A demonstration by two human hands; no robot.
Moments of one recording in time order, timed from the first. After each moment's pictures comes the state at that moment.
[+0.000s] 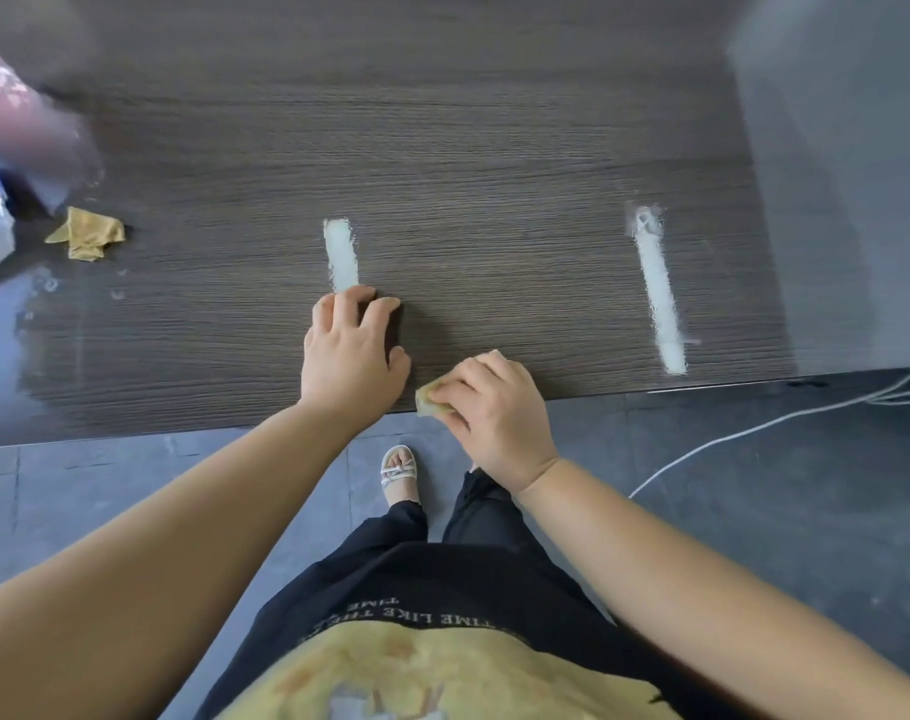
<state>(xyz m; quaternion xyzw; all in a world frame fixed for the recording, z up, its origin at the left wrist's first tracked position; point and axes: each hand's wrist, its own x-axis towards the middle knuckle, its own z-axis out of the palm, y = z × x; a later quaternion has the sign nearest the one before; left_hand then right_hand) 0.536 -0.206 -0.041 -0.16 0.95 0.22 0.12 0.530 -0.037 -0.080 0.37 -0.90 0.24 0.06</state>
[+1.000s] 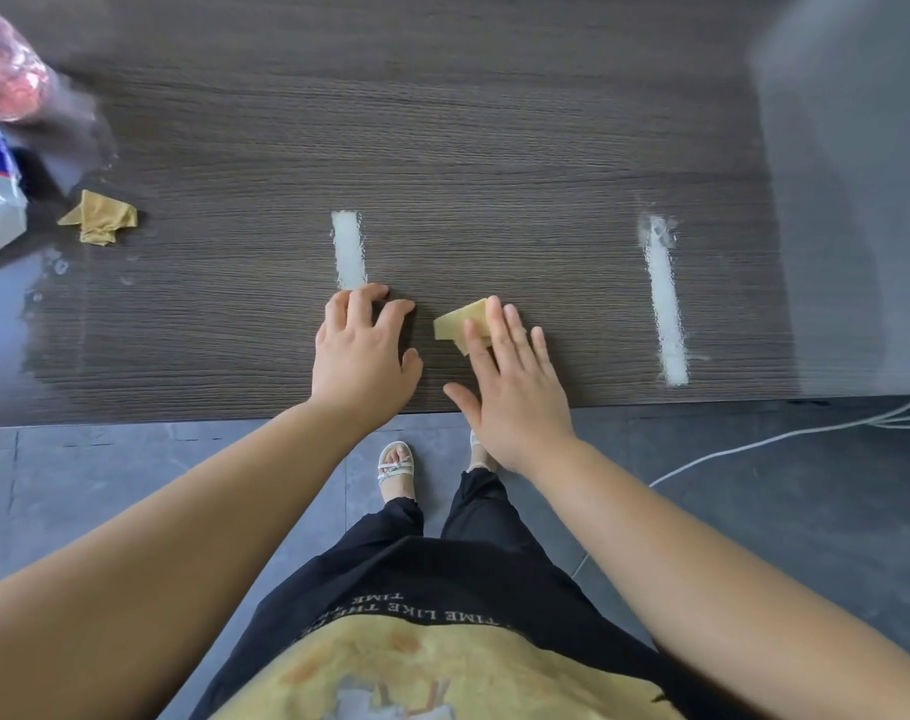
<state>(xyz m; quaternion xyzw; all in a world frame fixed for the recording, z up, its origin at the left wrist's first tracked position) 0.535 -0.203 -0.042 -0.16 0.96 0.21 0.13 0.509 -0.036 -0.068 0.30 -0.94 0.01 -0.17</state>
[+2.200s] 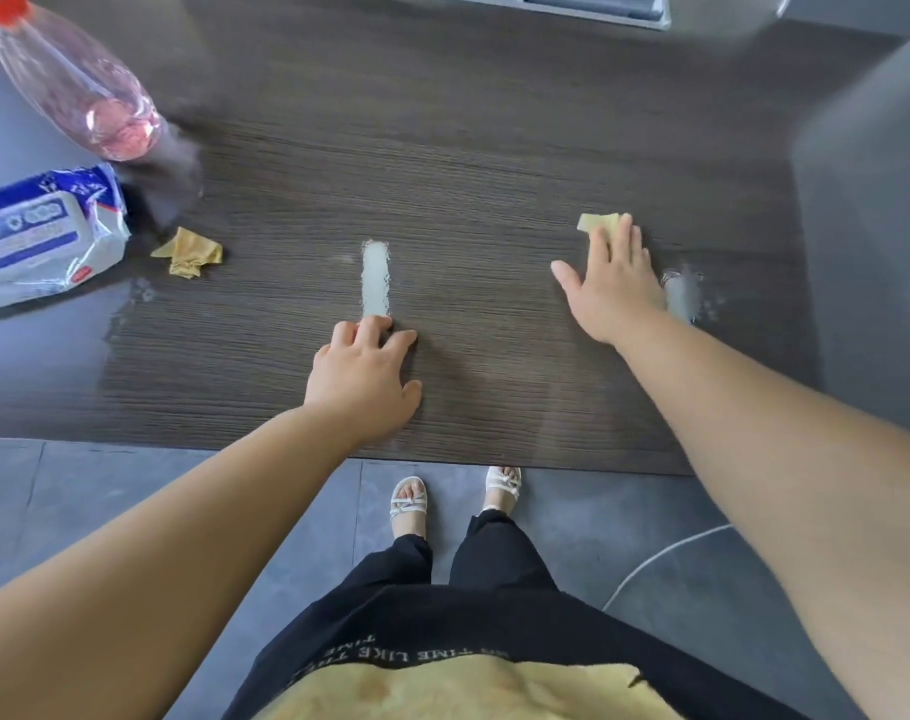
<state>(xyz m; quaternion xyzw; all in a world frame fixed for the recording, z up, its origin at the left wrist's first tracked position) 0.528 -0.259 -0.023 -0.15 0.95 0.14 0.22 0.342 -0.065 -0.054 0.15 -0.97 -0.04 -0.19</state>
